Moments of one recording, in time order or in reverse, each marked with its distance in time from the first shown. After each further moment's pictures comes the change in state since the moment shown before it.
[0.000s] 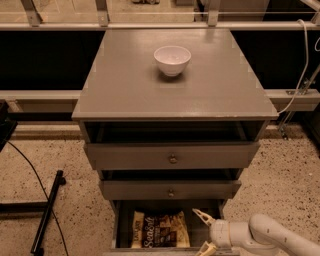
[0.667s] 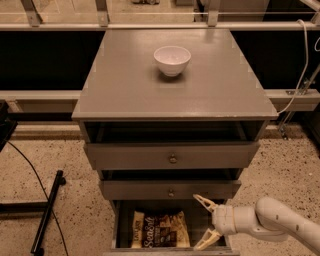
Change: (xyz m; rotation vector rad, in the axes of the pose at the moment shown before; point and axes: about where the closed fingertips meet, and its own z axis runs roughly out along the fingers) arm -0.091 -0.024 -0.039 0.004 0.004 -0.069
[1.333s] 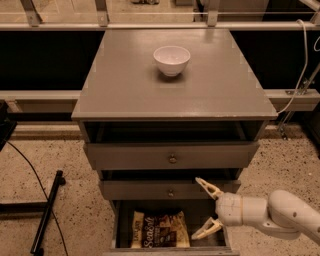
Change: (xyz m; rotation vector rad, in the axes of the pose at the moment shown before) arm -0.103 -0.020 -0.038 0.101 -0.104 -0.062
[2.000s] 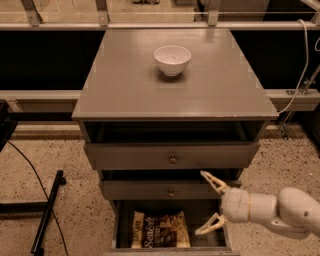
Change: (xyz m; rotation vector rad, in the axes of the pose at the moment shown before) arm -0.030 -0.017 -0.025 0.057 -0.005 -0.053
